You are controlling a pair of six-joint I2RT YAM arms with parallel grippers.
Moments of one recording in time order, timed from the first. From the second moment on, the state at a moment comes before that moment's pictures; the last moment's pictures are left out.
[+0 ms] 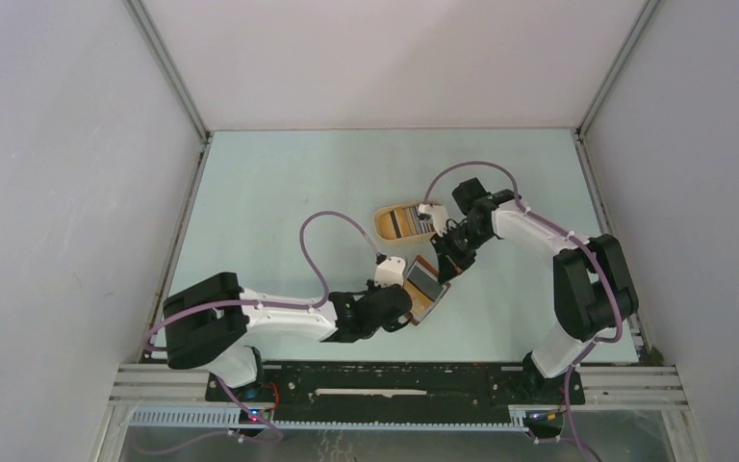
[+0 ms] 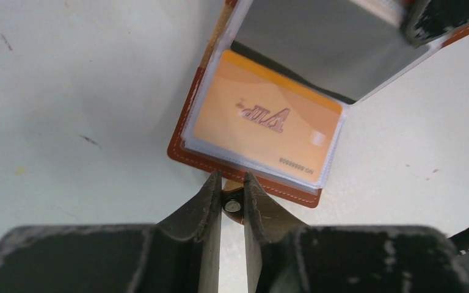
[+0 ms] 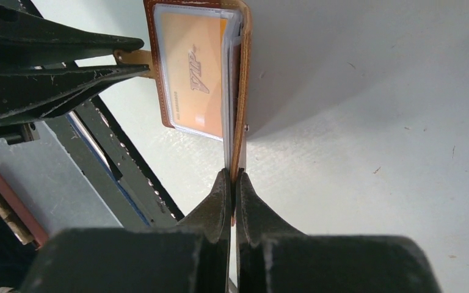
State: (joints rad) left arm -1.24 1.54 0.72 -0.05 -0.51 -0.75; right arm 0.39 1.67 1.13 -0.87 -0.61 -0.35
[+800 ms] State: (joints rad) left arm -1.22 1.50 0.59 0.13 -0.48 -0.81; right arm 0.58 1.65 1.13 -0.85 -0.60 -0.39
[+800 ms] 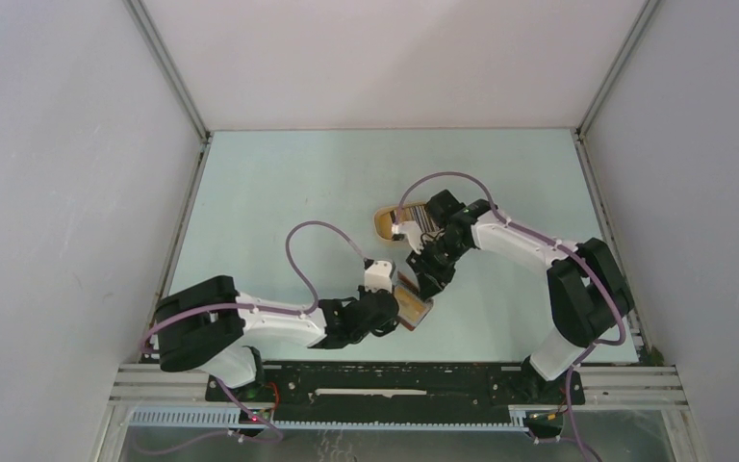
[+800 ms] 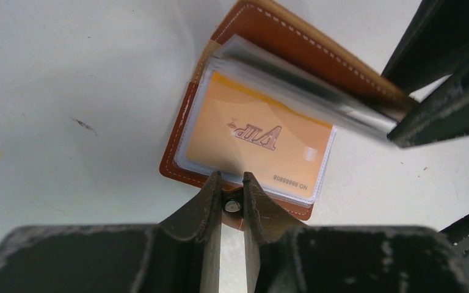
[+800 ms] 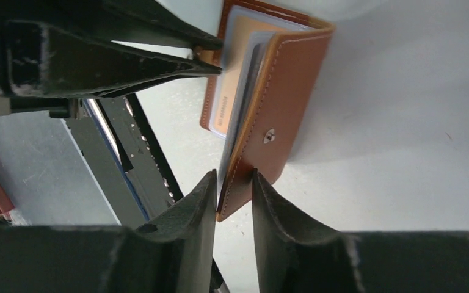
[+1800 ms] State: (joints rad) left arm -1.22 1.46 0.50 0.22 -0.47 -0.87; right arm 0.58 1.92 1.21 -0.97 -0.99 -0.41
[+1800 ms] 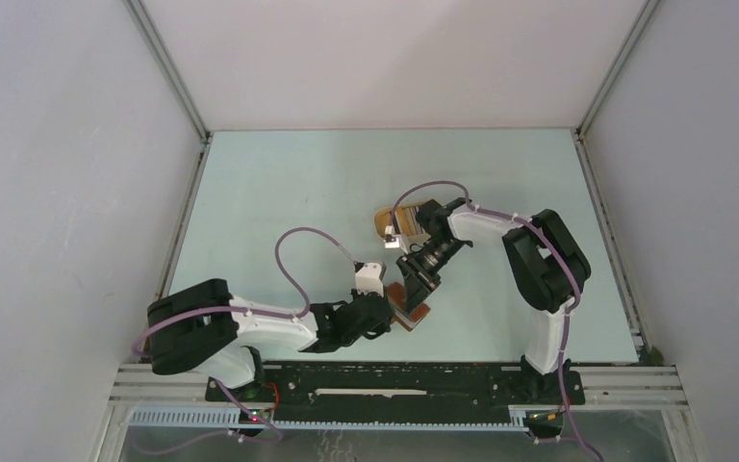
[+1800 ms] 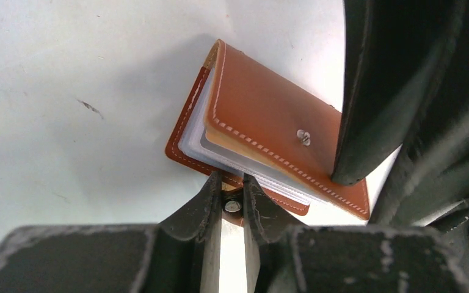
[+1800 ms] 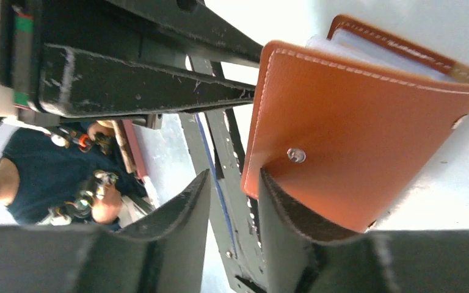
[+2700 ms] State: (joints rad) left arm -1.22 1.40 0.44 0.25 -0.41 -0.89; right arm 0.59 2.01 1.23 -0.81 -0.82 -0.11
